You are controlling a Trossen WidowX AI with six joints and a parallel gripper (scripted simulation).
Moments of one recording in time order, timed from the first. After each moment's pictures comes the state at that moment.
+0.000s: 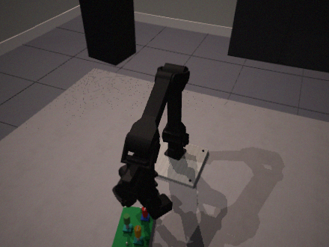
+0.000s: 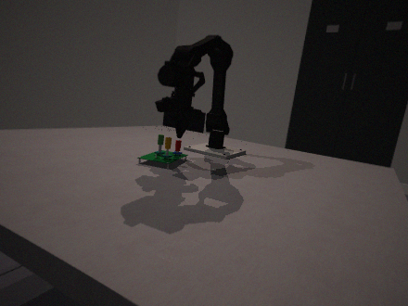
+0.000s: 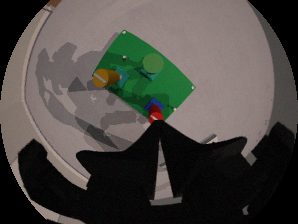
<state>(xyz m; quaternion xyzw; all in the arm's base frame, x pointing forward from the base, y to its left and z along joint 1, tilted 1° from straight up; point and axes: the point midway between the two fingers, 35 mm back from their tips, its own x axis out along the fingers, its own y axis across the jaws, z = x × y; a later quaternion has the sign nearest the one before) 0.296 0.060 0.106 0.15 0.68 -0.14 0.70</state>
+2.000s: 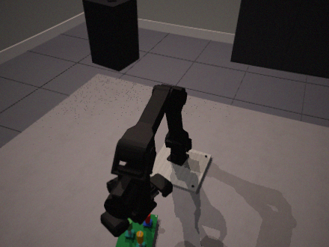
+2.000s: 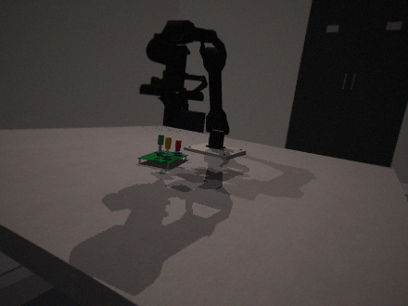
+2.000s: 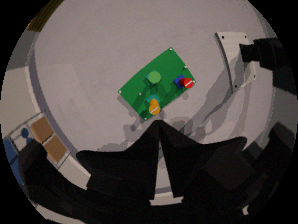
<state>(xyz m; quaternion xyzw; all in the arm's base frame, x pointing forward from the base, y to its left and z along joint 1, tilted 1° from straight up) 0.362 0.084 0.162 0.57 0.43 -0.54 0.45</state>
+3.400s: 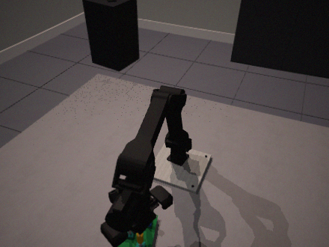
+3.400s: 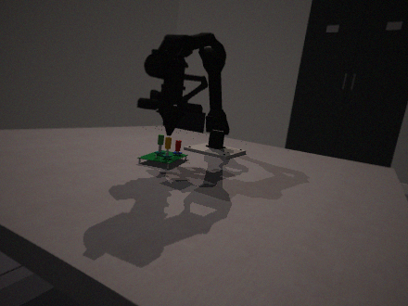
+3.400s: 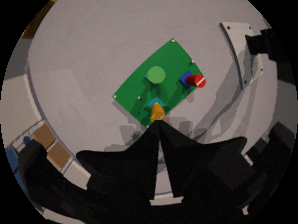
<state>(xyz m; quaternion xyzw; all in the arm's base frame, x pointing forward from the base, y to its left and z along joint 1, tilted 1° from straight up) 0.368 0.086 0.125 0.58 0.42 -0.55 0.43</state>
